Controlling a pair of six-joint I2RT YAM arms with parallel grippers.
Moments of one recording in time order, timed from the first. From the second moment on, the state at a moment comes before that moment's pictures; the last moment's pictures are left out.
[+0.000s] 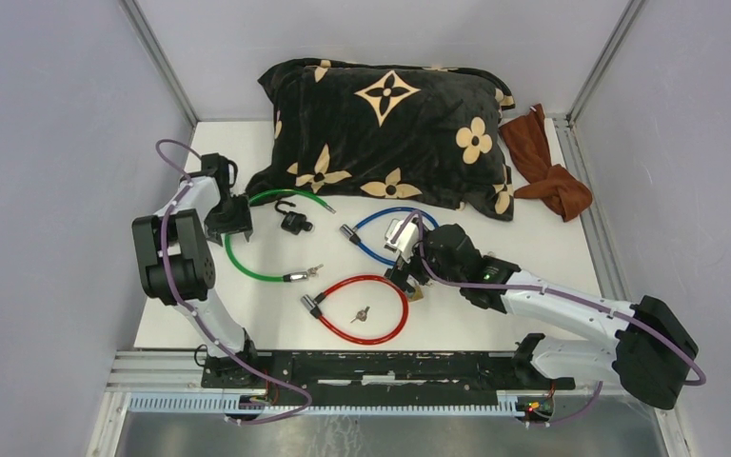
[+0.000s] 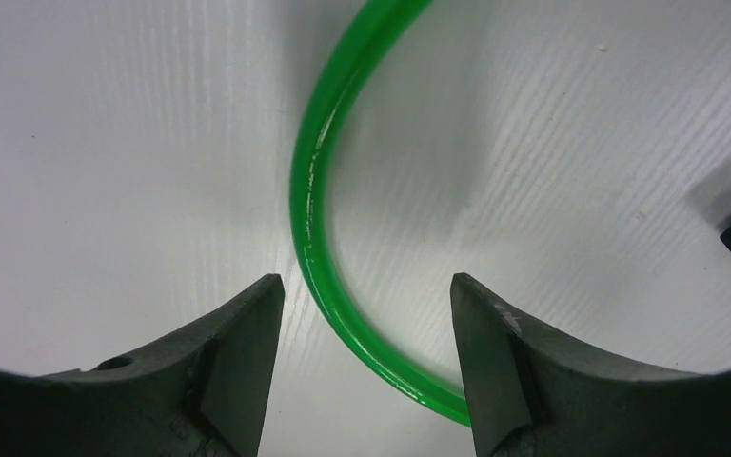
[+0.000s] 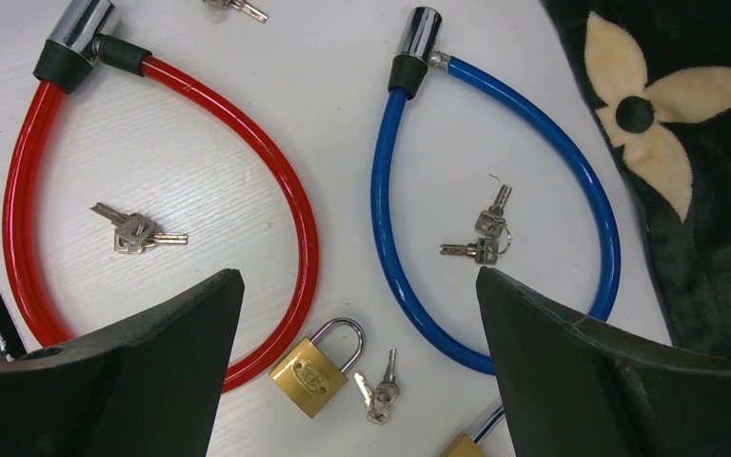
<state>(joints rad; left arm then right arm) 0.17 1.80 1.22 -0.78 -0.12 -0.04 0.88 1.17 0.64 0.01 -0.08 -0.25</state>
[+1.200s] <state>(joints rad) 0.22 1.26 0.99 -0.64 -0.03 -0.07 0.84 1.44 1.02 0.09 -0.19 -0.33</state>
